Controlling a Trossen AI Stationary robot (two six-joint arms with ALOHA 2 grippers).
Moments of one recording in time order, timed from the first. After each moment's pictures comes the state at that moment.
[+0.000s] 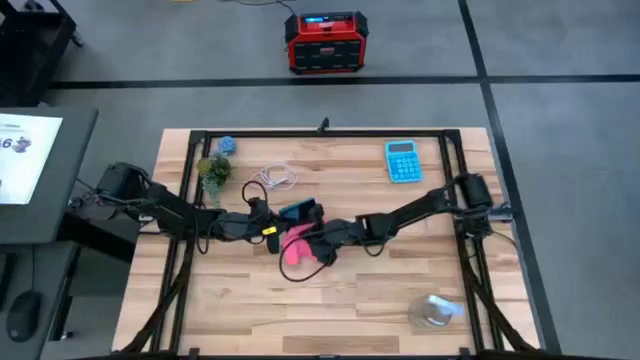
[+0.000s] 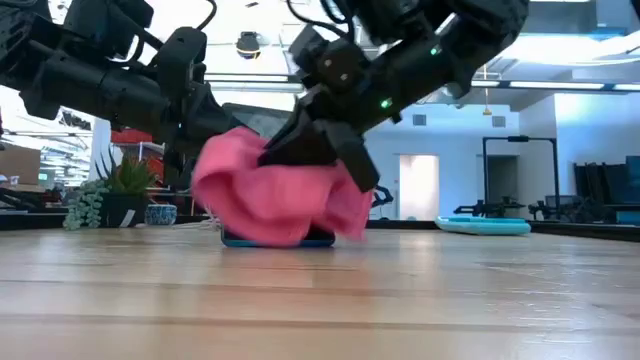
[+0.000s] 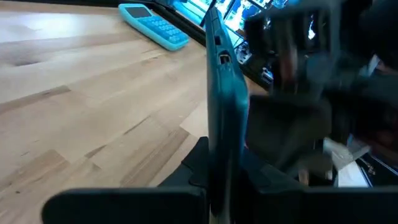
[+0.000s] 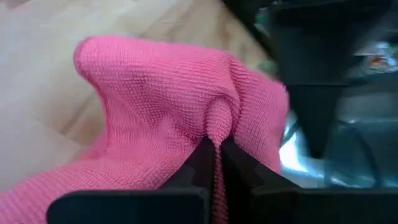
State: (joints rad) left arm -0.22 1.44 0.28 0.90 -0.48 -0.65; right arm 0.15 2.03 1.11 0.39 0.27 -0.67
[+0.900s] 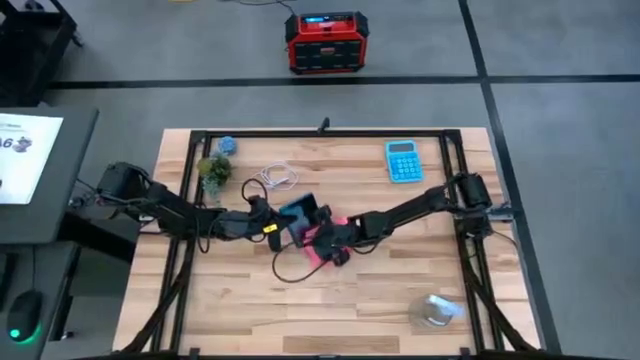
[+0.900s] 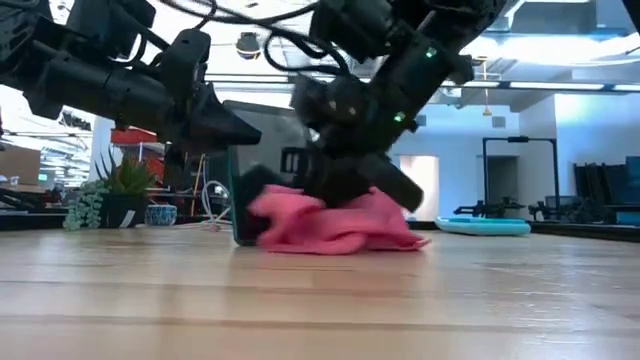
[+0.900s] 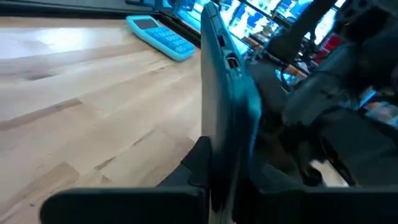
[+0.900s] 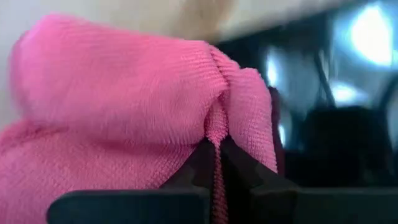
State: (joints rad) left arm -0.22 1.44 0.29 0.90 -0.50 -0.63; right arm 0.13 1.97 1.22 -0.13 0.43 -0.55
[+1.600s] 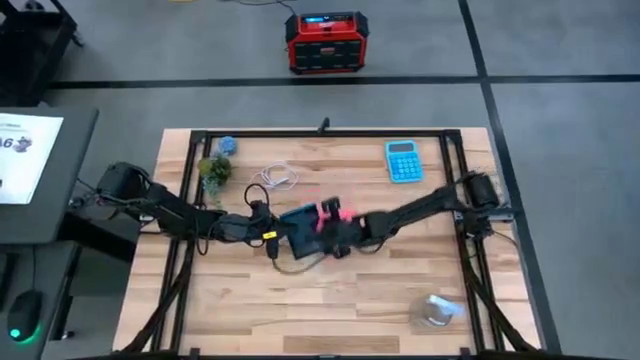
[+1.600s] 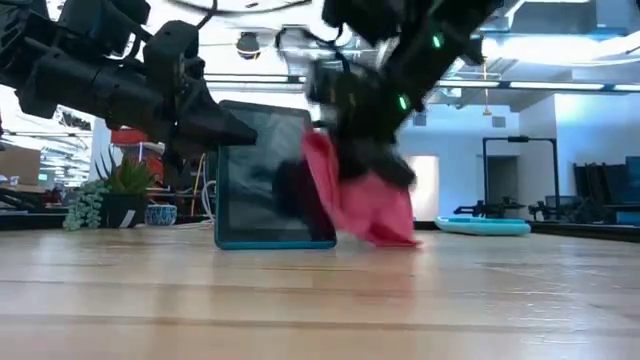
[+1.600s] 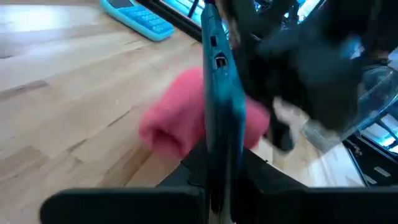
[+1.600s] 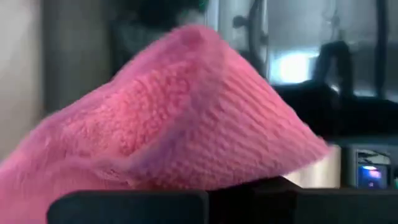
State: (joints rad) left arm -0.23 1.44 0.28 0.88 -0.45 -0.63; right arm 0.19 1.95 1.20 -0.15 0.59 -0.44
